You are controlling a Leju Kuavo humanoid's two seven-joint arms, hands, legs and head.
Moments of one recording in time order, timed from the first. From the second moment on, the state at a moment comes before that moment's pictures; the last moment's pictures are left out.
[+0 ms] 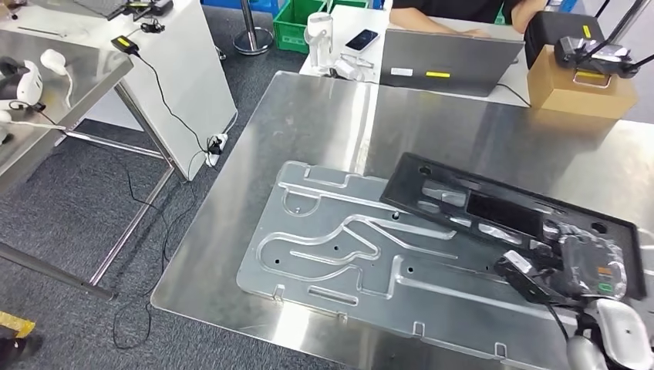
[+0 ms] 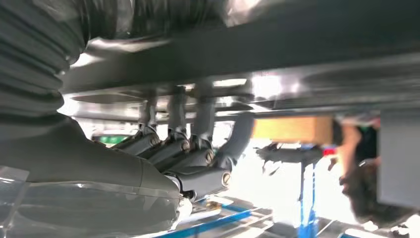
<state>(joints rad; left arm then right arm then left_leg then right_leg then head) 0.00 -0.24 0.64 -0.19 -0.47 0.02 -0.13 -0.06 -0.45 -0.06 -1.50 1.08 -0.35 0.10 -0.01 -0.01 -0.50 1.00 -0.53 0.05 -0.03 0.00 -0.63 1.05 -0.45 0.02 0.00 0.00</state>
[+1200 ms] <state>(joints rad) -0.01 -0.25 0.65 -0.19 -0.49 0.03 -0.13 -0.06 -0.42 0.14 -1.75 1.13 -0.40 0.09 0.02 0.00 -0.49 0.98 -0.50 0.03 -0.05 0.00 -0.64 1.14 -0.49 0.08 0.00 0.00</state>
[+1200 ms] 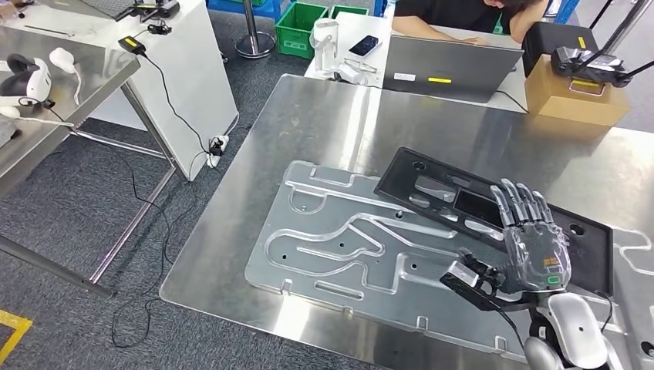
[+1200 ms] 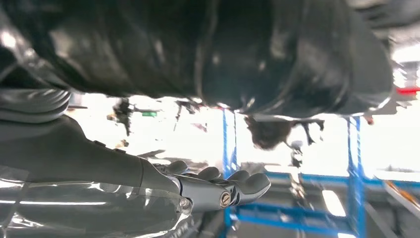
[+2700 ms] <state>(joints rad) 0.01 -0.24 0.65 -0.19 -0.49 0.08 -0.09 0.24 -0.39 0.24 -1.91 1.14 -0.53 0.07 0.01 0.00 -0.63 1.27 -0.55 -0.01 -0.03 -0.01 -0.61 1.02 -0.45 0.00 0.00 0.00</state>
